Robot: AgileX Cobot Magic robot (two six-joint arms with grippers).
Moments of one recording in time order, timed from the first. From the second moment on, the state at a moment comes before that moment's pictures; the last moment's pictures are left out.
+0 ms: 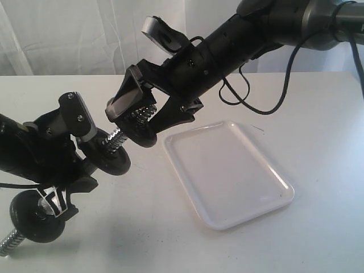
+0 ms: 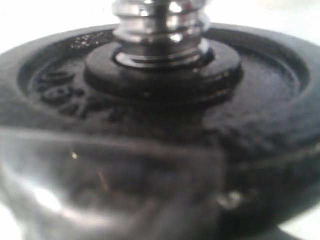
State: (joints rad) left arm -0.45 1.36 -0.76 -0.50 0.52 1.08; right arm 0.44 1.95 -1.62 1.01 1.23 -0.59
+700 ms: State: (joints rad) left arm -0.45 1.35 -0.76 -0.50 0.51 1.08; right arm 0.44 1.95 -1.62 1.04 1.23 -0.63
